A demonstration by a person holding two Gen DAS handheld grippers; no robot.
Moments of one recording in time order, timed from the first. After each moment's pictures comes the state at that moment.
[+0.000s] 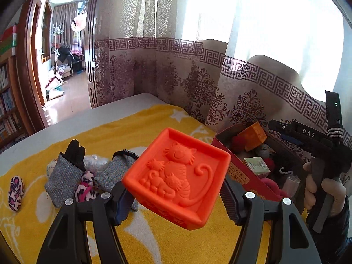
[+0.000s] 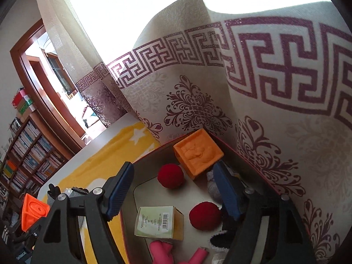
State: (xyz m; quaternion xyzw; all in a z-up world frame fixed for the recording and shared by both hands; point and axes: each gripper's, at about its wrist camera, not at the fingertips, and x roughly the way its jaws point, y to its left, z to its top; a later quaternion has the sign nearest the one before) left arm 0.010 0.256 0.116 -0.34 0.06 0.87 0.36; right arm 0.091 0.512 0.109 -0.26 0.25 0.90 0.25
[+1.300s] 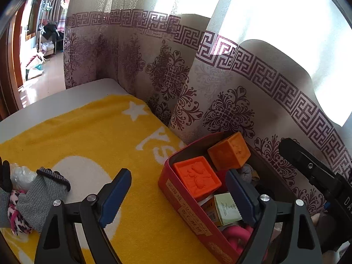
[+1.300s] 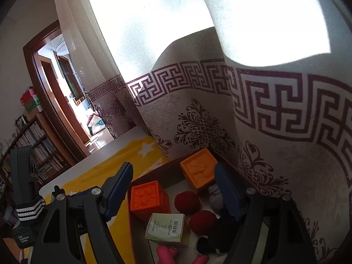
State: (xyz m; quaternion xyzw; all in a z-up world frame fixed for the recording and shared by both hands) left arm -0.022 0.362 0.082 -0.40 0.01 0.82 0.40; right arm 0.098 0.499 0.125 -0.22 0.22 0.92 0.23
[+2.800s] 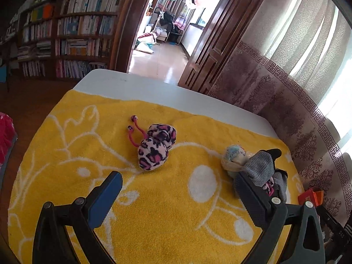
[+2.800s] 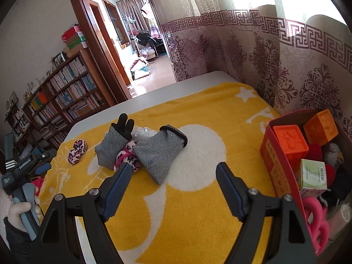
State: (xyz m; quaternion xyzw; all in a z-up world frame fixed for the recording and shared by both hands) left arm -0.078 -0.048 0.070 -0.41 -0.15 0.89 0.09; right arm 0.000 0.316 0.093 -0.36 0.17 0.92 0.06
